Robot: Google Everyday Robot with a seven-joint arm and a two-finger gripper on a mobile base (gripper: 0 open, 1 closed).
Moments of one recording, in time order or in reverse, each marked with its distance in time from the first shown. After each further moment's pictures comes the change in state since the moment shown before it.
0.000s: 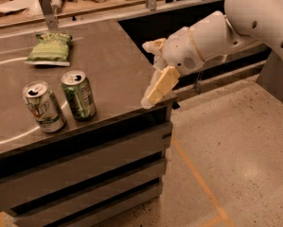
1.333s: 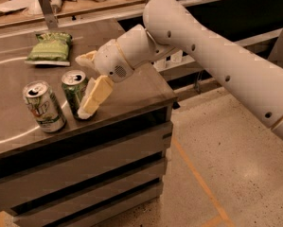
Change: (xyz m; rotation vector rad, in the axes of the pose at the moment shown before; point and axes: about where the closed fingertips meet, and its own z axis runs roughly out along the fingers) arm -0.080 0.028 0.135 -0.256 -0.145 -0.068
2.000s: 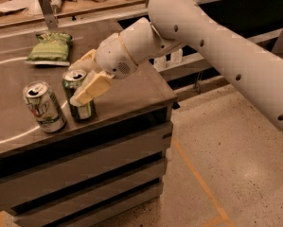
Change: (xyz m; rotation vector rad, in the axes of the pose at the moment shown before) arm -0.014 0.009 -0.017 0.027 0.006 -0.064
